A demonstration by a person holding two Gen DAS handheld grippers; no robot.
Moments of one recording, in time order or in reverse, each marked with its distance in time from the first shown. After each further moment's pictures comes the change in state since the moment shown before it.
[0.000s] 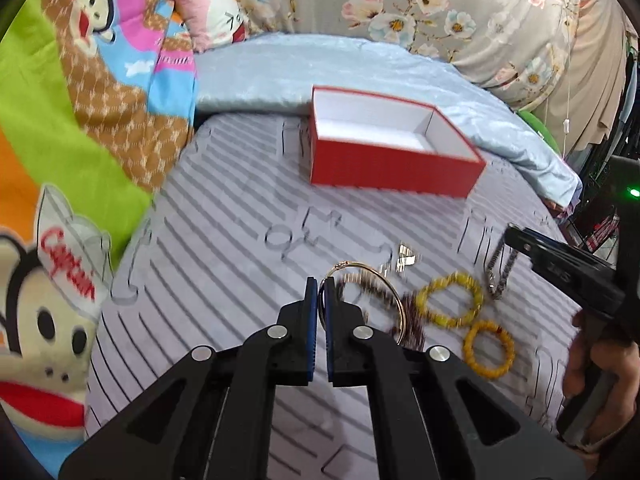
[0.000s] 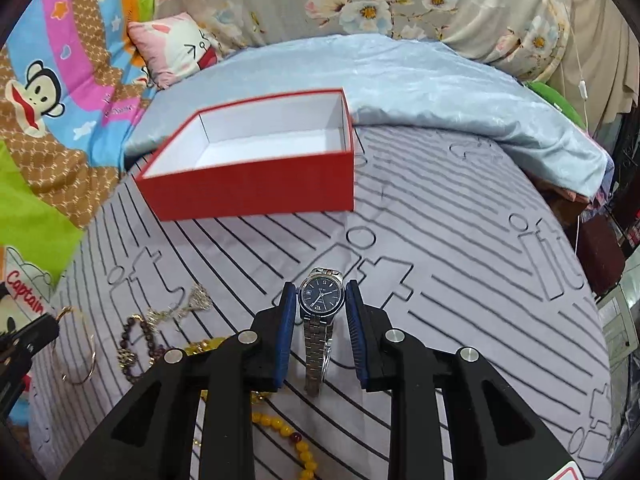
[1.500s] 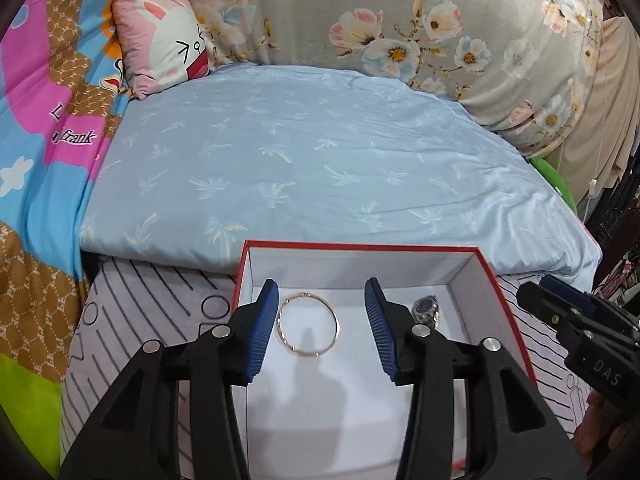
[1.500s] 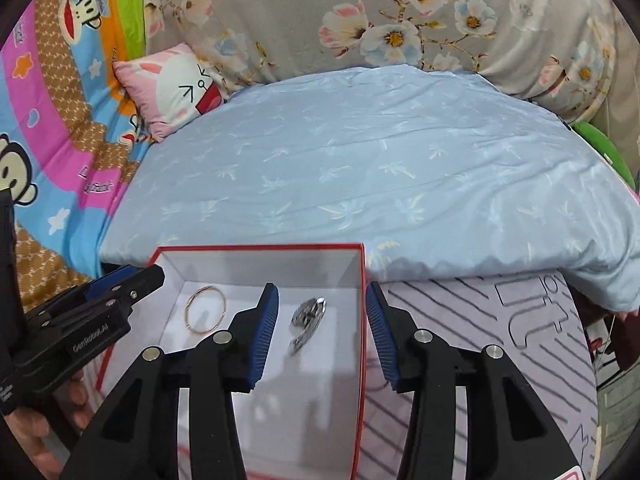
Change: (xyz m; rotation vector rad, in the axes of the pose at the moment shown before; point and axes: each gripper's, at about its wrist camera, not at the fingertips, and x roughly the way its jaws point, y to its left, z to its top) left arm 0.166 -0.026 0.201 -0.013 -0.092 -0.056; right arm 0.097 -0.014 0.172 0.003 -0.064 0.101
